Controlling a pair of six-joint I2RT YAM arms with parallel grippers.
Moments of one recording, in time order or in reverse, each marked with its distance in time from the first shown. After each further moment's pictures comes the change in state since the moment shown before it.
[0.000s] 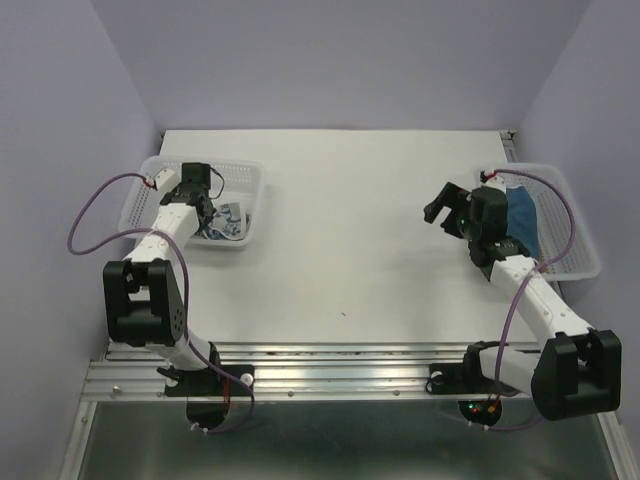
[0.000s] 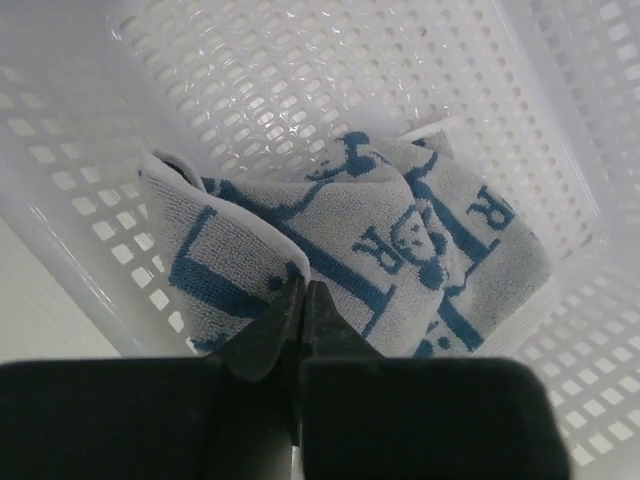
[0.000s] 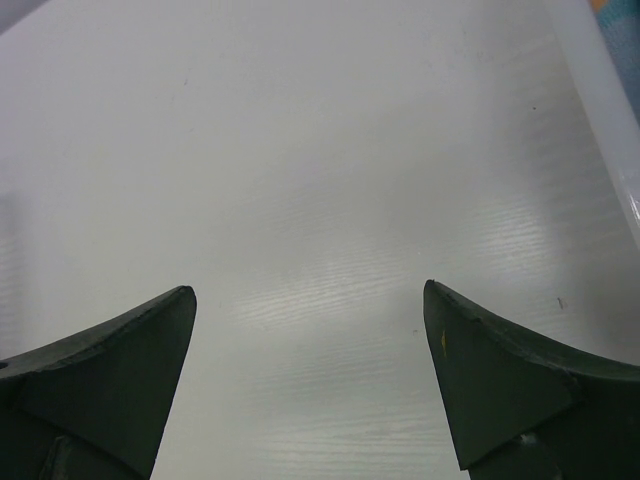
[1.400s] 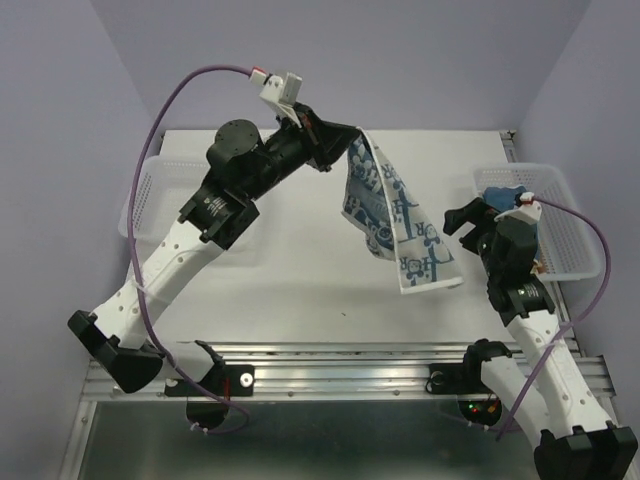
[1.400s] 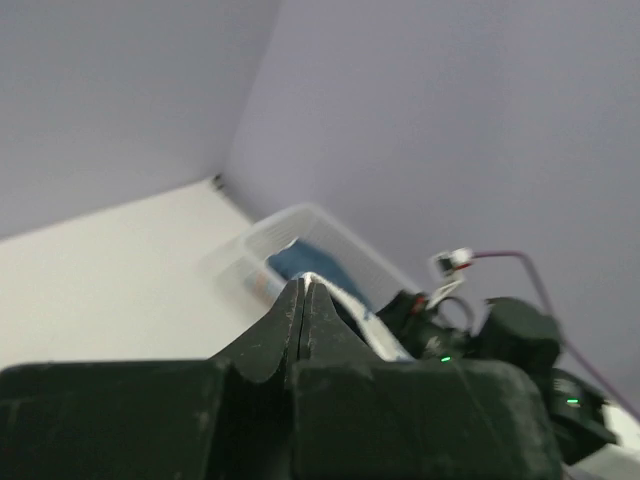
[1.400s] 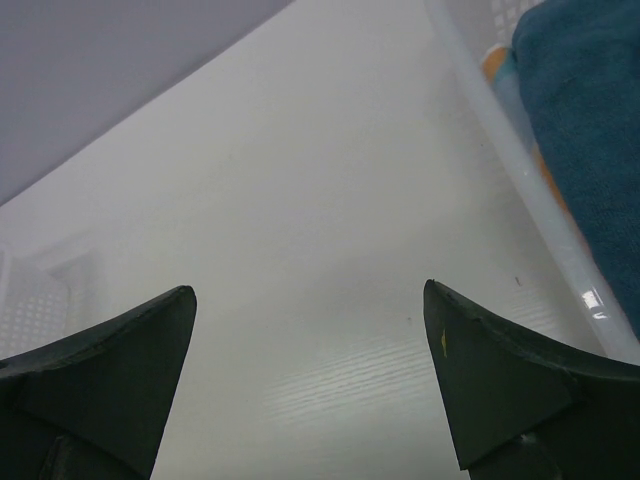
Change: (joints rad) left arm -0.704 -0.208 0.531 0.467 0.714 0.307; right arm 0.000 -0.426 -0.121 -0.080 0.100 0.062
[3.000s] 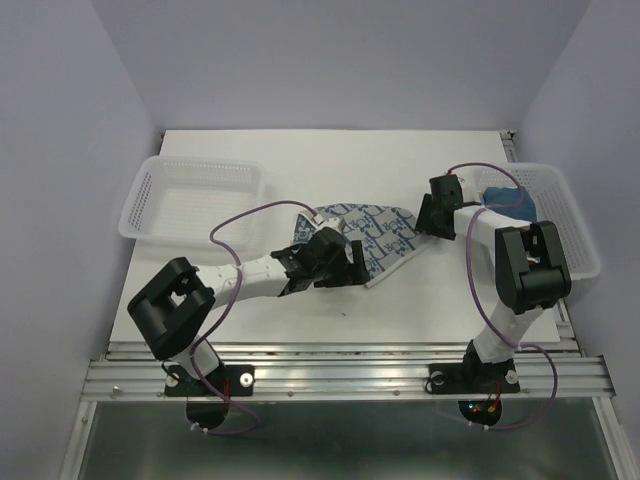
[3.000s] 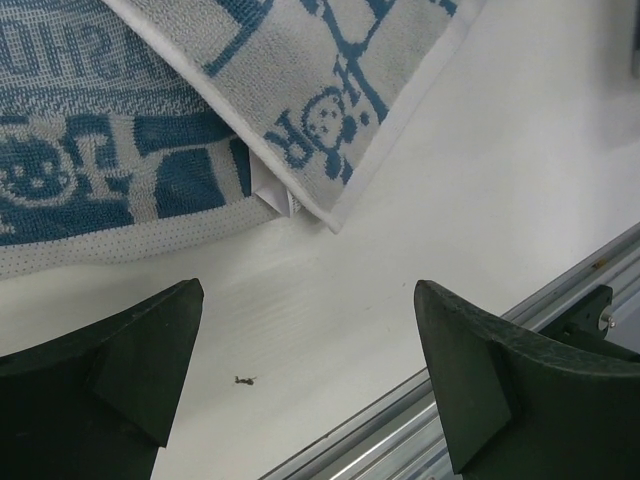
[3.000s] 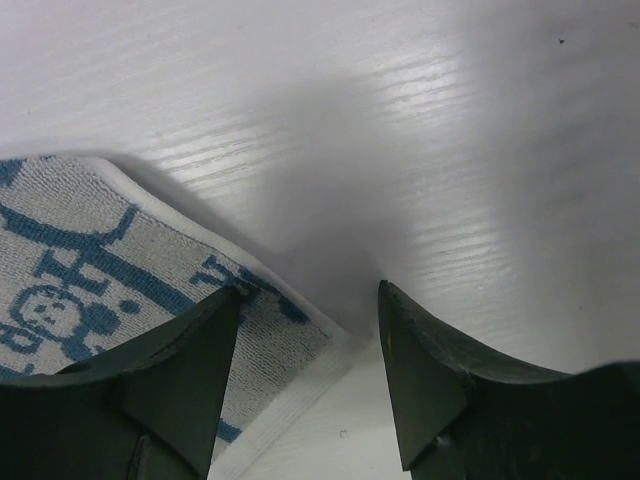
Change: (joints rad) left arm -0.202 0.231 -0.769 0.019 -0.244 -0.372; right arm 0.038 1.058 0.403 -0.058 0.064 -0.172
